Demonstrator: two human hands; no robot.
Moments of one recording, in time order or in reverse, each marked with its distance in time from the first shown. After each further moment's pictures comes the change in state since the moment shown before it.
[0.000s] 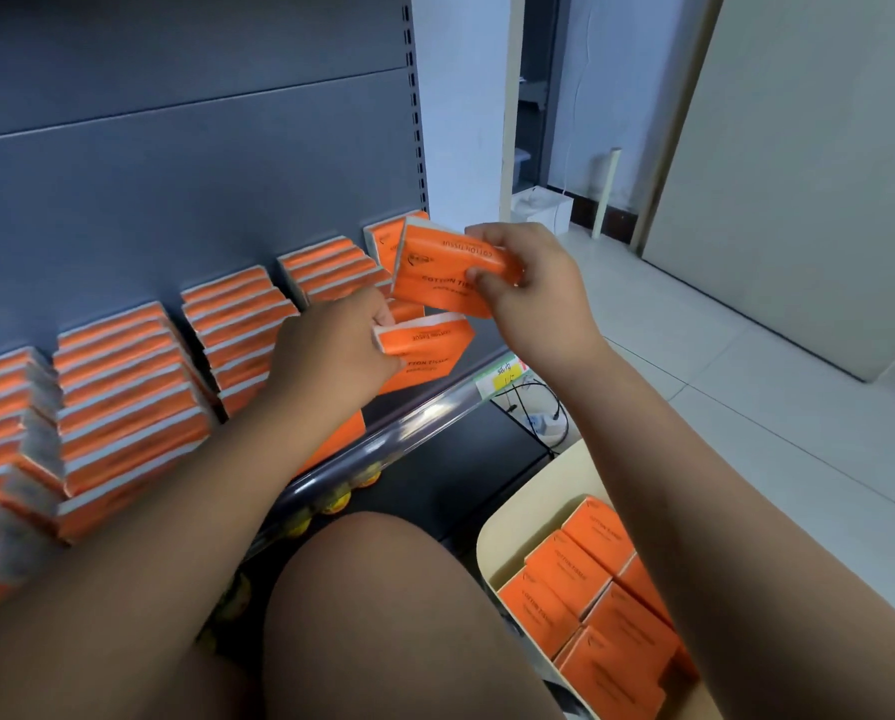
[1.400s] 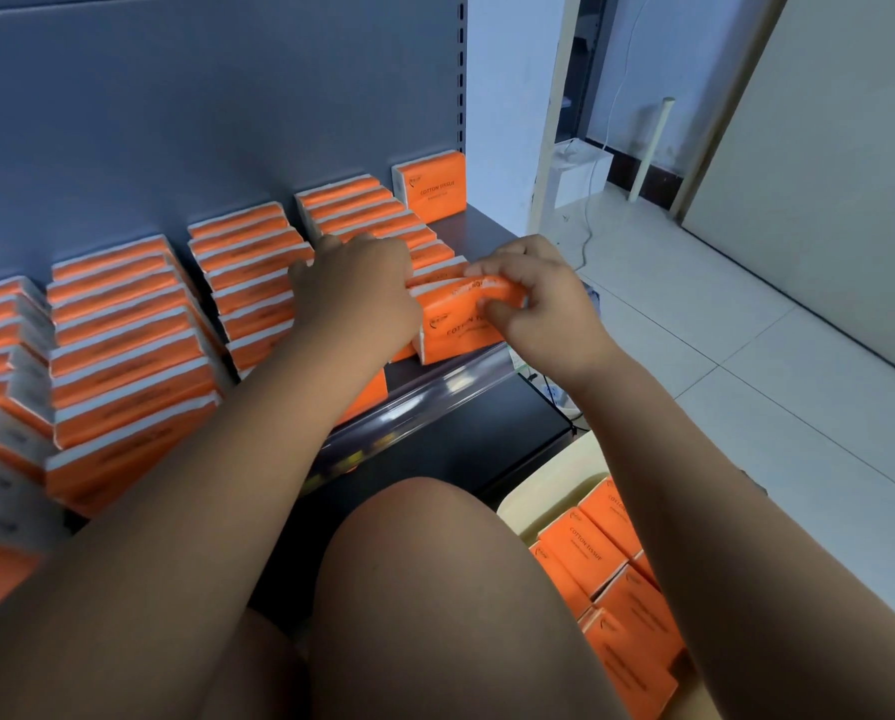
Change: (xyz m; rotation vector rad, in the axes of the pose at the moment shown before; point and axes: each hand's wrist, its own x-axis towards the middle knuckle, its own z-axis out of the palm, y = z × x) left_hand 0.025 -0.001 0.008 0.273 -0.109 -0.158; right_hand -0.011 0.060 0.046 -0.058 -0.244 -0.023
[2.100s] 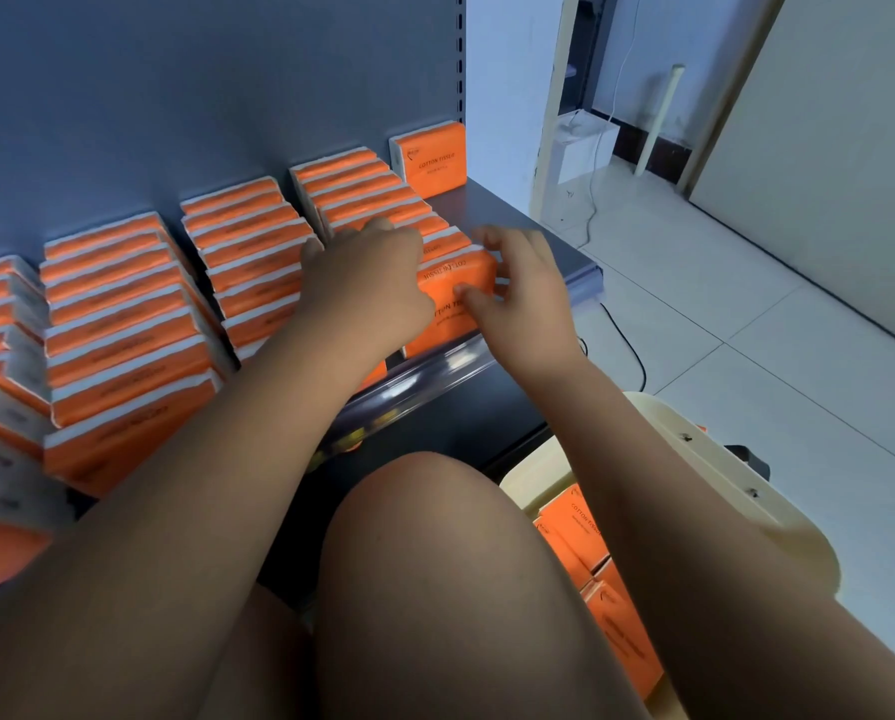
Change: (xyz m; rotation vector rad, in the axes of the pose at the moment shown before) left_hand -0.006 0.003 0.009 0.043 -0.027 0.113; right_hand -0.016 -0.006 0.033 -0.019 0.149 0.092
